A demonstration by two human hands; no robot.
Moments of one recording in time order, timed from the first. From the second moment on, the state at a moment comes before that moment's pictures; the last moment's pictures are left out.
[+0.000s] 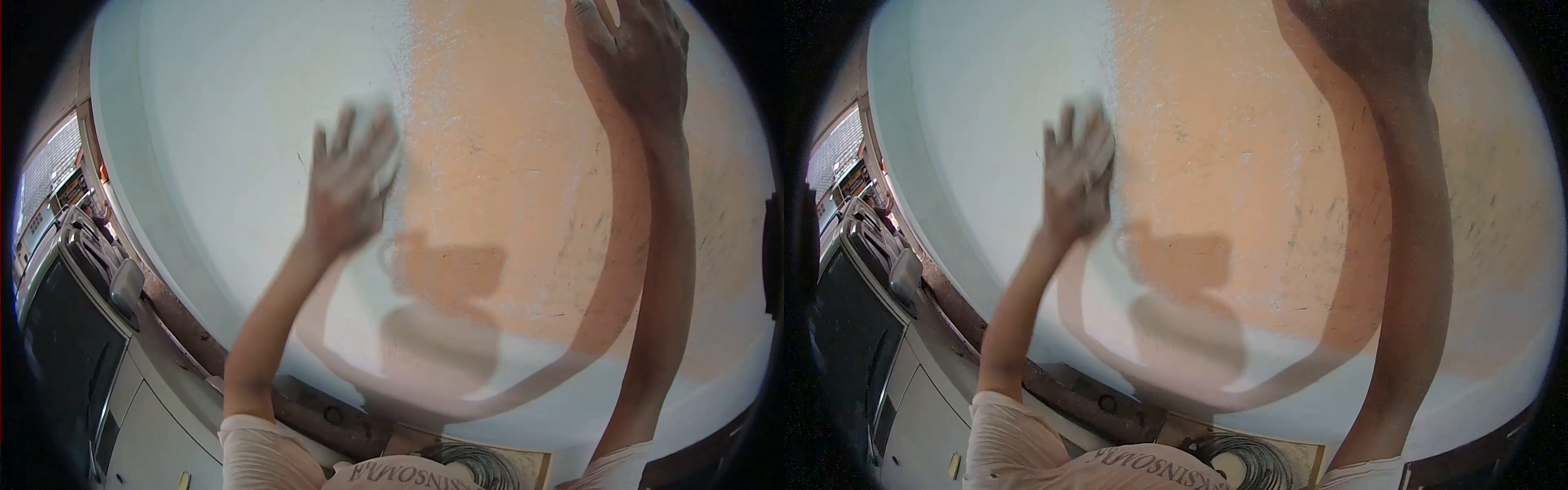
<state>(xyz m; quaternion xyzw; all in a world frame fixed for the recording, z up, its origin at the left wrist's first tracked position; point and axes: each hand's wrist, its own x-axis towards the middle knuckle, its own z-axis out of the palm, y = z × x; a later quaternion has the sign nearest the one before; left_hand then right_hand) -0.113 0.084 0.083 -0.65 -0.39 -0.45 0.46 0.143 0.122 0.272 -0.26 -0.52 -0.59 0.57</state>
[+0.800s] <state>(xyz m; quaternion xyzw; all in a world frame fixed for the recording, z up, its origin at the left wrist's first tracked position) -0.093 0.085 -0.003 -0.66 -0.42 -0.44 0.44 0.142 0.122 0.280 -0.29 -0.50 -0.57 0.59</state>
